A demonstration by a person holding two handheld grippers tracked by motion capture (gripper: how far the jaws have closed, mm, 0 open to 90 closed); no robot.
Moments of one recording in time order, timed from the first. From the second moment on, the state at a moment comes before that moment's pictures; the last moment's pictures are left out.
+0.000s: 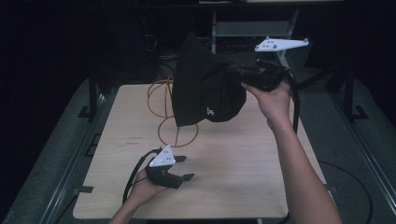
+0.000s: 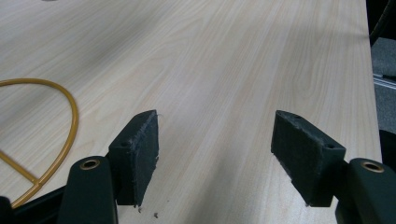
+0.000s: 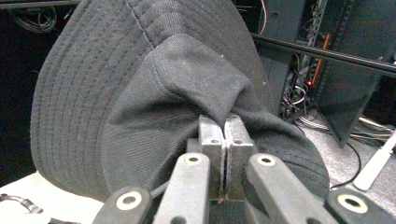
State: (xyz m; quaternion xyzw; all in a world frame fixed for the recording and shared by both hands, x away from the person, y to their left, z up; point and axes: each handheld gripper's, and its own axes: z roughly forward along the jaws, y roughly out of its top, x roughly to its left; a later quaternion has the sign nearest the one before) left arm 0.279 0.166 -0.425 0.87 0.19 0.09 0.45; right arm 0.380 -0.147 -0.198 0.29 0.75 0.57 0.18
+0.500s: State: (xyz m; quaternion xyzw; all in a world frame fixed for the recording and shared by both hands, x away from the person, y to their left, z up) left arm 0.279 0.167 -0.425 0.87 0.19 0.09 0.45; right arm 0.399 -0.106 -0.181 0.27 0.77 0.56 0.17
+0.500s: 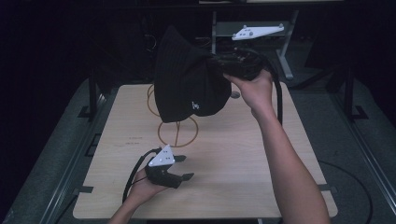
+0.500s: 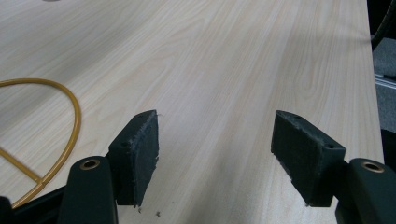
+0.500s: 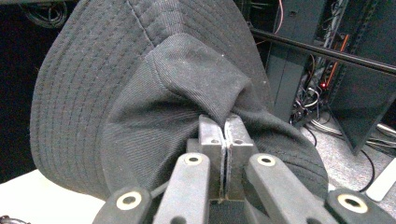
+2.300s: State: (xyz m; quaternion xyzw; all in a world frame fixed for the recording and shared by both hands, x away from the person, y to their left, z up) left arm 0.280 0.166 -0.425 0.86 0.18 0.08 0.46; right arm 0.457 0.011 -0.177 0.23 0.82 0.50 0.15
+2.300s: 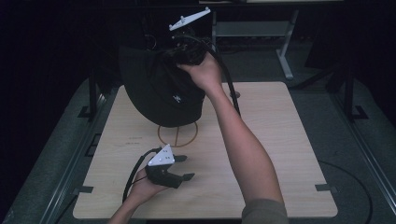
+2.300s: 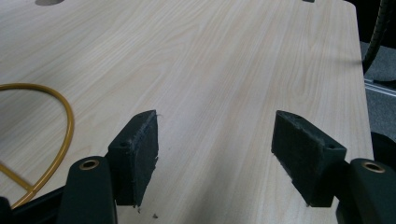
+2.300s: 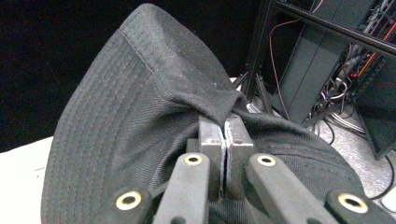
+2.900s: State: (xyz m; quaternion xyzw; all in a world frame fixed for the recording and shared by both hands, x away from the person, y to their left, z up) left arm 0.279 0.162 -0.427 0.87 0.17 0.08 0.46; right arm 0.465 0.051 -0.188 0.21 0.85 0.46 0.15
